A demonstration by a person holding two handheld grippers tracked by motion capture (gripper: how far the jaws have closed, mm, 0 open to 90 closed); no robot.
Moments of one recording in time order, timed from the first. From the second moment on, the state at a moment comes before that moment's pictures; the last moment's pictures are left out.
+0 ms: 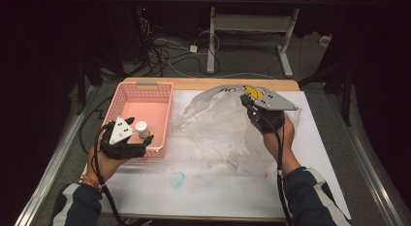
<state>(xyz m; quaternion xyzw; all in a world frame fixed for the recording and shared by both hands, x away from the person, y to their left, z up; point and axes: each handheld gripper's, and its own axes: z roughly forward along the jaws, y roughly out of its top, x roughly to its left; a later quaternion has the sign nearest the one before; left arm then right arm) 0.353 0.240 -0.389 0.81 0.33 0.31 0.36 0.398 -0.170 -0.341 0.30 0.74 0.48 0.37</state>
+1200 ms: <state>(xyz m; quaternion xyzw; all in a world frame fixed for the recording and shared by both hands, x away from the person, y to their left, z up) 0.474 0.237 -0.436 0.91 0.38 0.13 0.14 0.397 -0.170 -0.368 0.28 0.77 0.48 0.32</state>
